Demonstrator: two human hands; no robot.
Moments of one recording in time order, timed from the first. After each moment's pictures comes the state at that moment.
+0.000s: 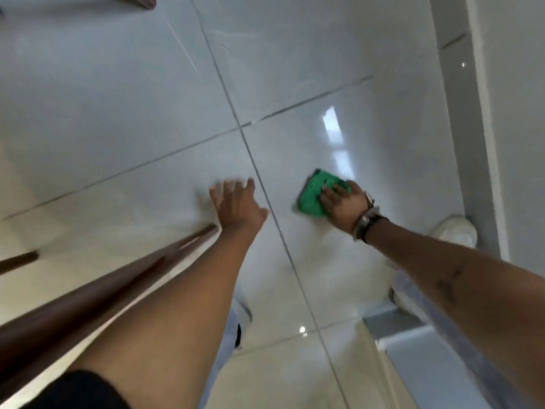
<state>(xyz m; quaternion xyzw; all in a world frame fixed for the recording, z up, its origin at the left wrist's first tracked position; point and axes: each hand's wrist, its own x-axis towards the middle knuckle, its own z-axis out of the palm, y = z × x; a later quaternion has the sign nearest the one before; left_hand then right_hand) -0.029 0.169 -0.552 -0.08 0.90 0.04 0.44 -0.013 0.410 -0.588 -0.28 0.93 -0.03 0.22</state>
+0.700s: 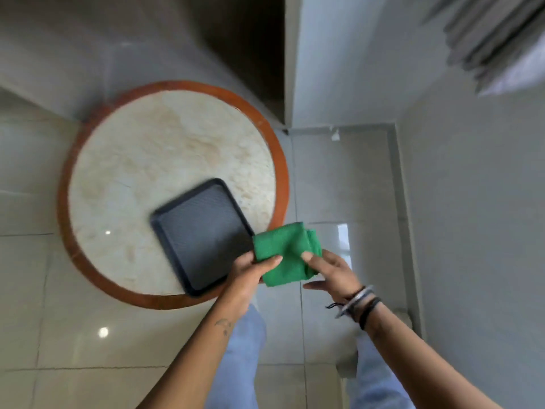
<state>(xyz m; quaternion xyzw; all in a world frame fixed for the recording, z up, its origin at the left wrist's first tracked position) -0.013 0.060 -0.086 -0.40 0.50 0.75 0.17 -0.074 0.242 -0.070 0.19 0.60 -0.62 0.47</state>
